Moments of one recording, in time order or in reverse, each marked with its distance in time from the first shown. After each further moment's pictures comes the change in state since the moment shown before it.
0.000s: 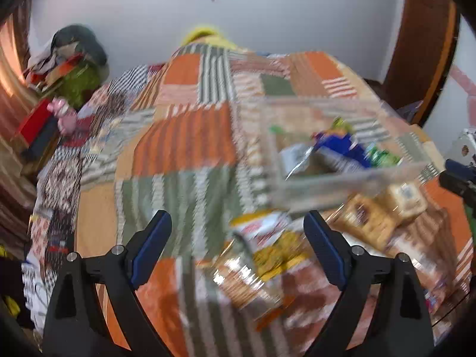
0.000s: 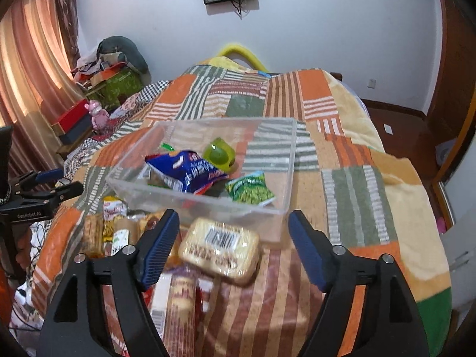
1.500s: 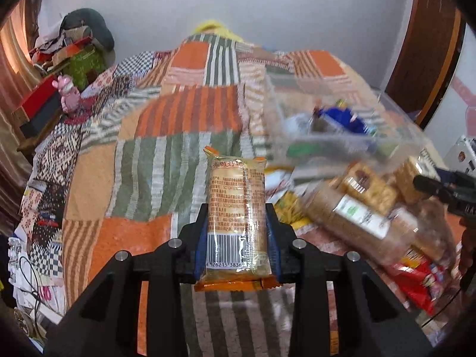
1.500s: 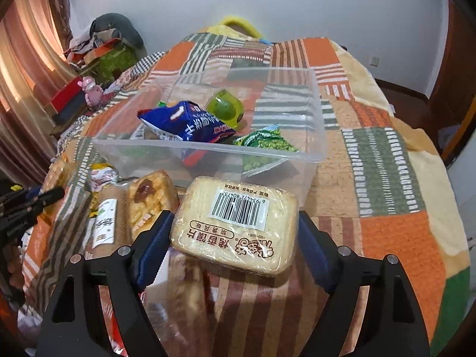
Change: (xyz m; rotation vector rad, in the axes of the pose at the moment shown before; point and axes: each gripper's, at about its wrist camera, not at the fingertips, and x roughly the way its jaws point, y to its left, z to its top) left arm -0.009 0.002 -0.044 -0.062 -0.031 -0.037; right arm 0.022 0.012 -0.020 0.002 0.093 -0.011
